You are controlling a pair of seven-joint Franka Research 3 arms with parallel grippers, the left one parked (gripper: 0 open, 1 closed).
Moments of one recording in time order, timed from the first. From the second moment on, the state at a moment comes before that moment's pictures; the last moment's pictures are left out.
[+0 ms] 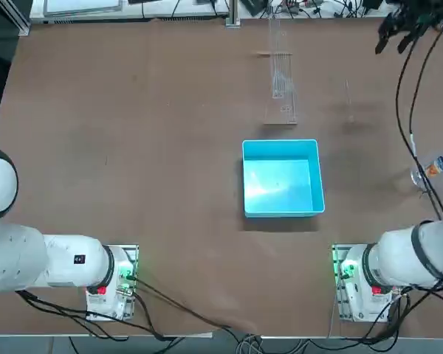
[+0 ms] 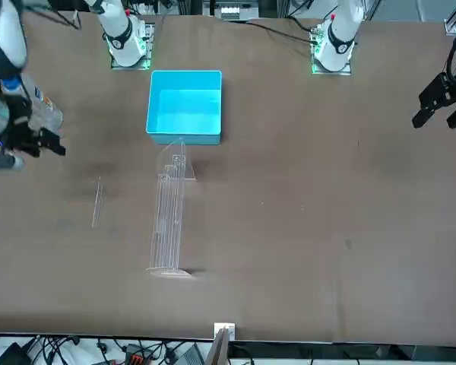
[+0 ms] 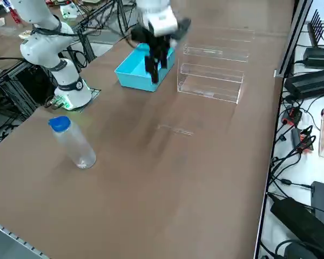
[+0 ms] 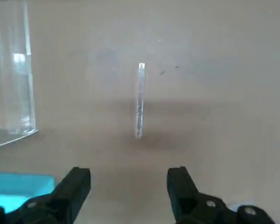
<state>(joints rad) -0.09 0.10 -0.01 -1.89 0.02 1.94 -0.14</state>
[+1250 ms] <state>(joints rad) -0.09 0.46 -0.01 -2.00 0.02 2.50 -0.16</state>
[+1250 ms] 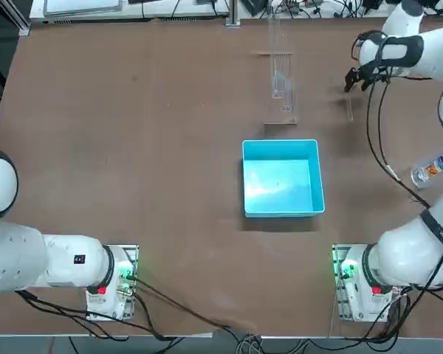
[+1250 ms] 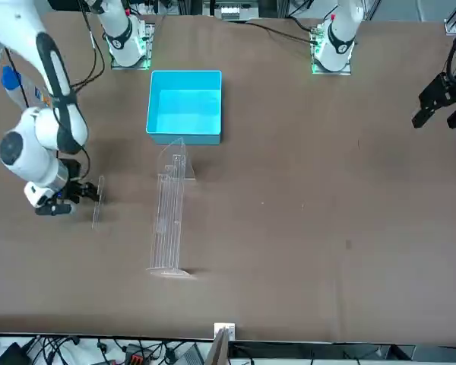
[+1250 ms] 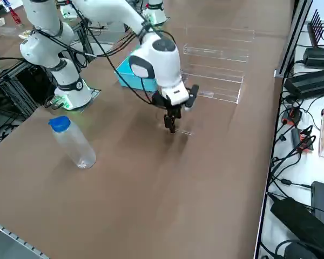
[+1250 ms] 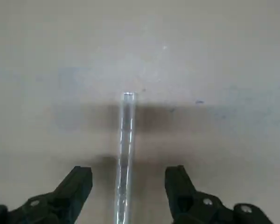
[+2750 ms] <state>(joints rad) -0.09 0.56 0.00 -1.95 0.06 2.51 -0.15</state>
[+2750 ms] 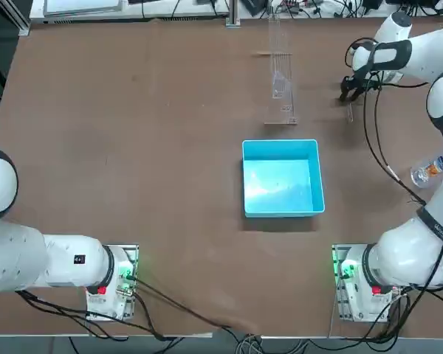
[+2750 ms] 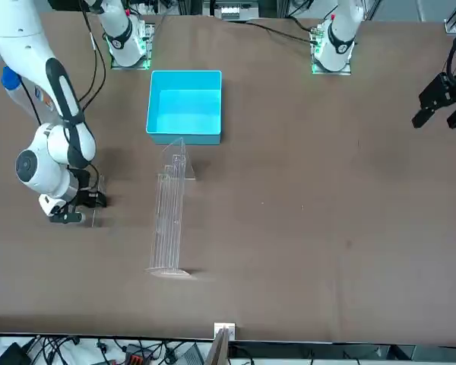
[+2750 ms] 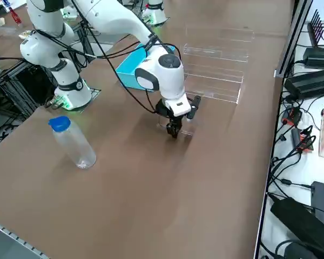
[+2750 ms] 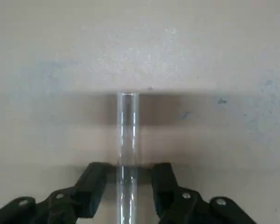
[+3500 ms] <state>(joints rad) -0.09 0.55 0.00 -1.95 0.06 2.51 -0.15</state>
